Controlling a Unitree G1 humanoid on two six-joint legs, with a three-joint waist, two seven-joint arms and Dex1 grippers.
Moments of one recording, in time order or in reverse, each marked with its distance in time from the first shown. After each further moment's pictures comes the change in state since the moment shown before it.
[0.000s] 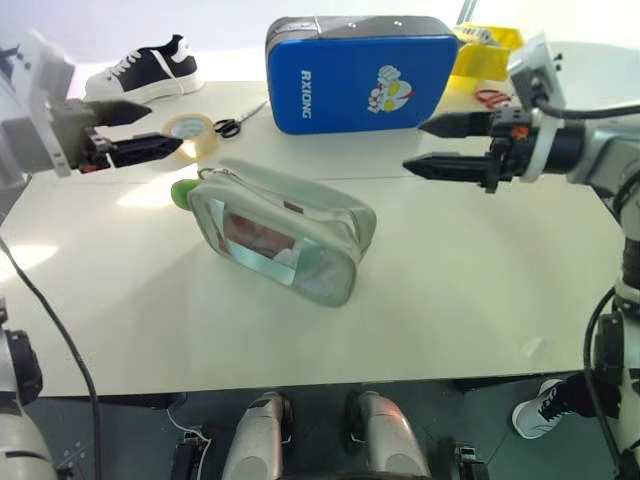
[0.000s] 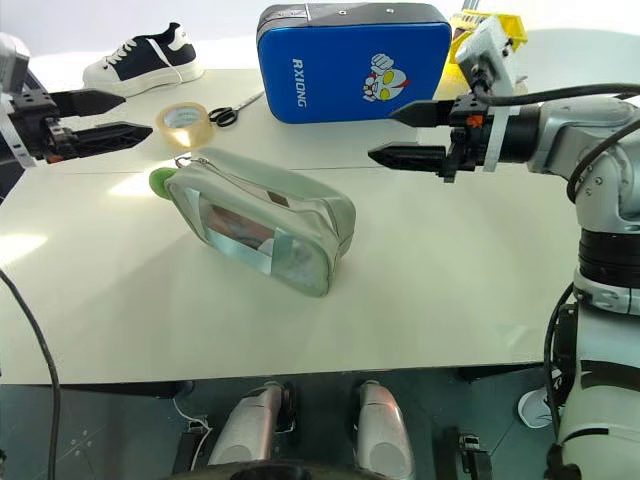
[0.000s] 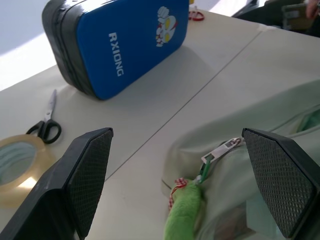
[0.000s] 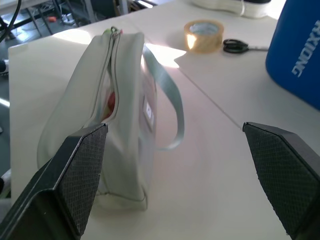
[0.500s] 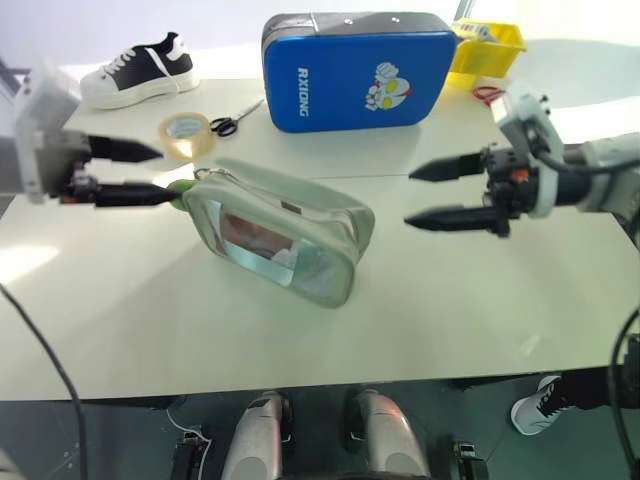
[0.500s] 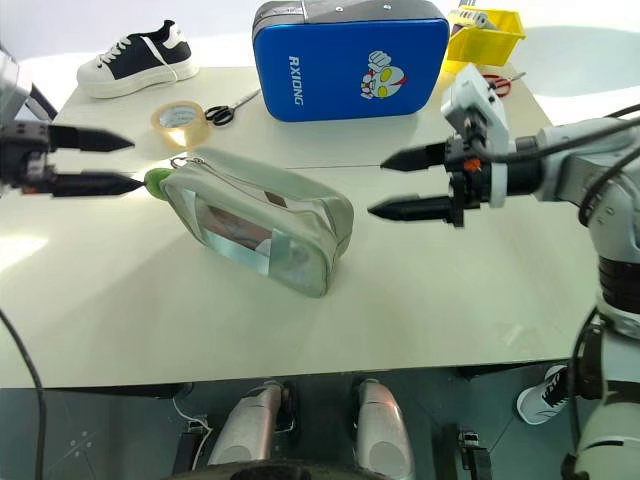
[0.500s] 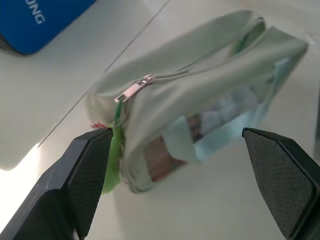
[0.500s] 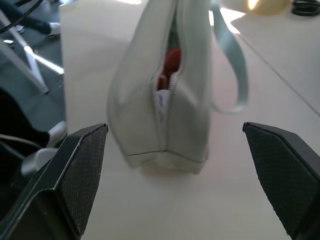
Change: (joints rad) left arm 0.137 0.217 -0.002 -0.251 -0.104 0.149 -0.212; right arm 0.104 -0.106 -0.012 -0.230 0.137 0.089 0.086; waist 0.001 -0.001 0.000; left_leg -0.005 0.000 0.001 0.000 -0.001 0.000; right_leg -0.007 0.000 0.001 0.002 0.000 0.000
